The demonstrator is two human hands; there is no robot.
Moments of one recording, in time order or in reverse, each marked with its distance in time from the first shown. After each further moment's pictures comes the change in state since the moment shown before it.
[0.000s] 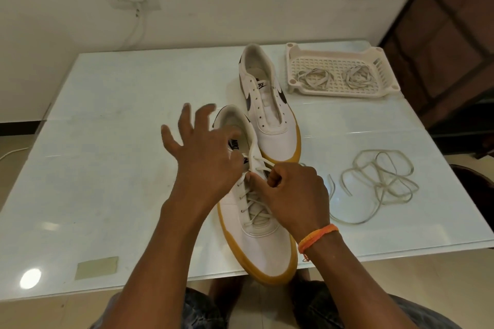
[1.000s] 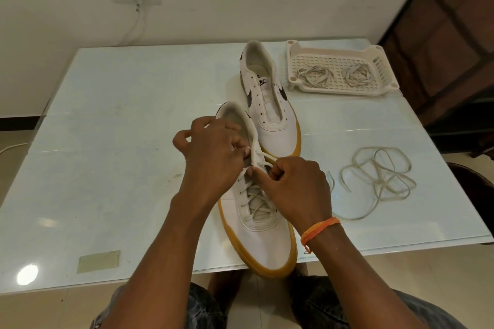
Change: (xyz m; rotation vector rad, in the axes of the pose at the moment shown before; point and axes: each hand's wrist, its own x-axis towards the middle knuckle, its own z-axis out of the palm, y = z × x) left_hand 0.006 -0.004 0.013 -0.084 0.017 0.021; right_hand 0.002 0.001 -0.002 0.004 0.004 -0.002
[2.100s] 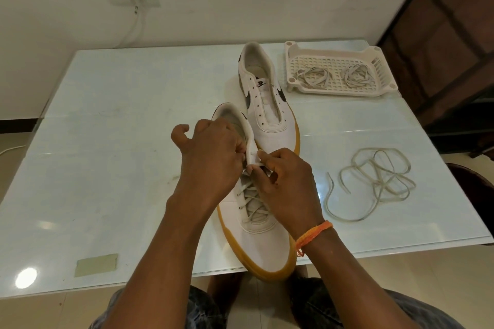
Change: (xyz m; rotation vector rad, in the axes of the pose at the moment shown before) left_hand -0.003 0.007 -0.009 0.177 -0.063 0.033; right_hand 0.002 -0.001 0.014 0.183 0.078 -0.177
